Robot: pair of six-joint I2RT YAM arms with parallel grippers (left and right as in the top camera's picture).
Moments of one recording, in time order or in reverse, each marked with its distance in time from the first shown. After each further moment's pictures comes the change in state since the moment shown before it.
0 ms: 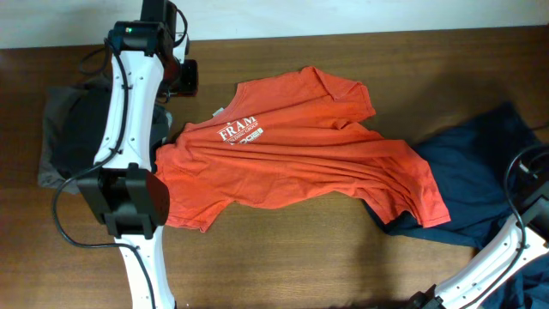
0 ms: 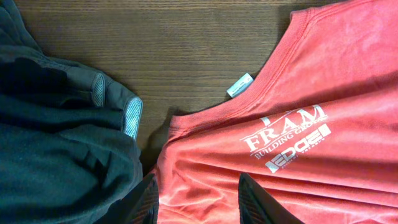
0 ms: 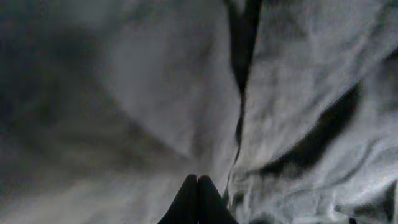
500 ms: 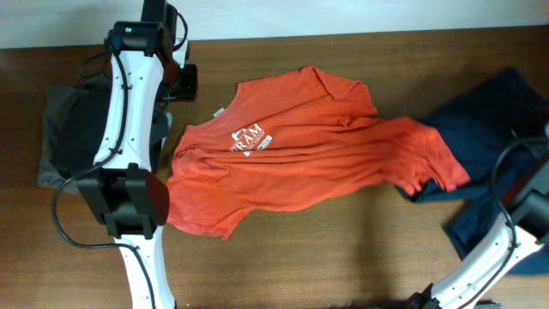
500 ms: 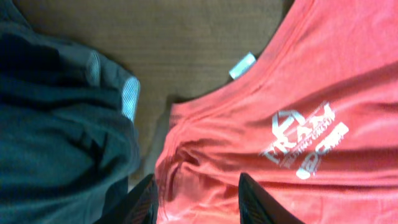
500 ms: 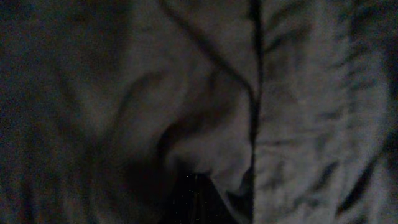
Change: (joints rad) left arm 0.000 0.000 0.000 -0.059 0.008 0.000; right arm 0.115 -0.079 -0.218 0.849 -0.044 0.138
